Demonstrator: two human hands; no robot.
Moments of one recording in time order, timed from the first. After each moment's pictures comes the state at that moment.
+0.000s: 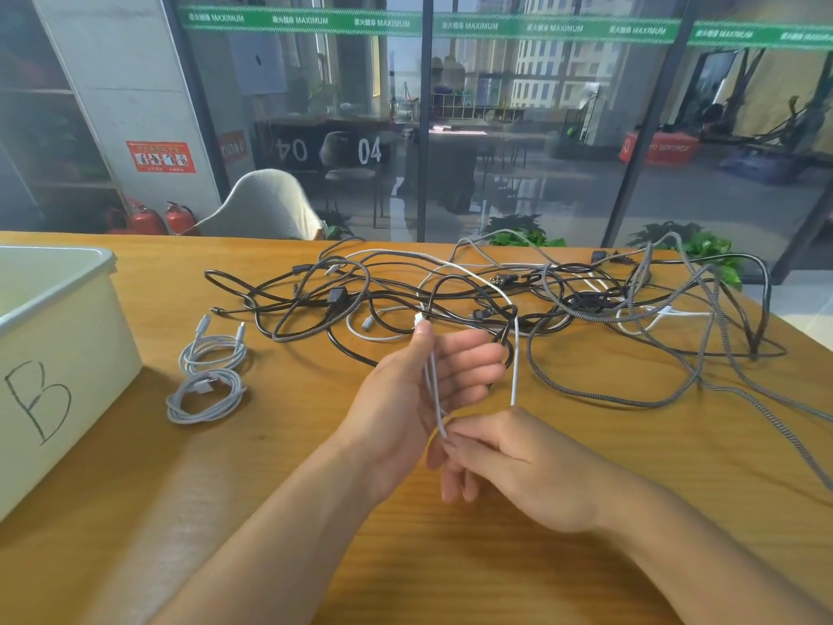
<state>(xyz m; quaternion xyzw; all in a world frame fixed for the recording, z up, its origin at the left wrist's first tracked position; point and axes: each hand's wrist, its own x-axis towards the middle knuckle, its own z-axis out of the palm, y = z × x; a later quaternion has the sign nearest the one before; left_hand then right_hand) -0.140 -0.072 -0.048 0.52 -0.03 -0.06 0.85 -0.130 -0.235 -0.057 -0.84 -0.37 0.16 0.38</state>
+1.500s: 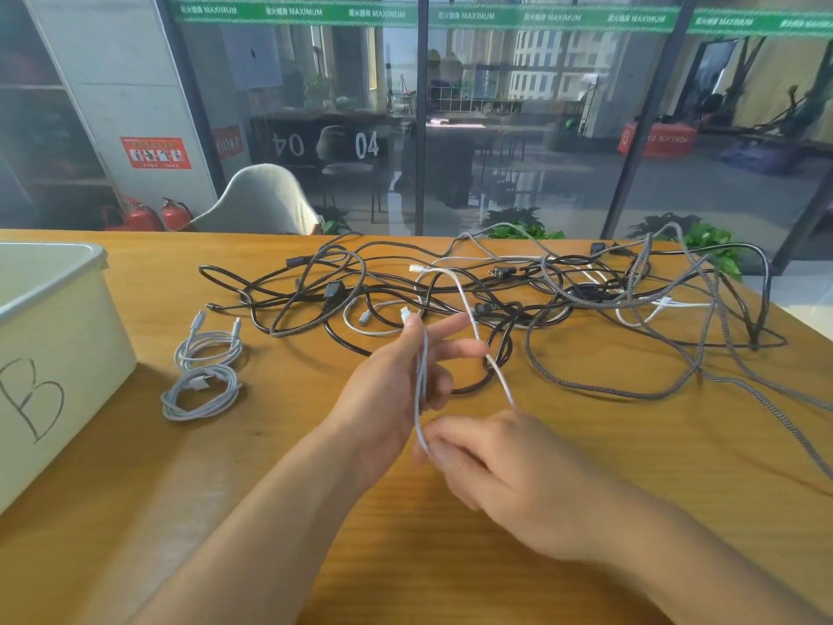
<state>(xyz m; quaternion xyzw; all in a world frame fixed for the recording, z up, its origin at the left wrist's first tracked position) -0.135 -0.063 -0.050 0.57 -0.02 -0.07 0.82 -0.147 -0.231 -0.055 -0.86 -0.42 0.05 0.30</state>
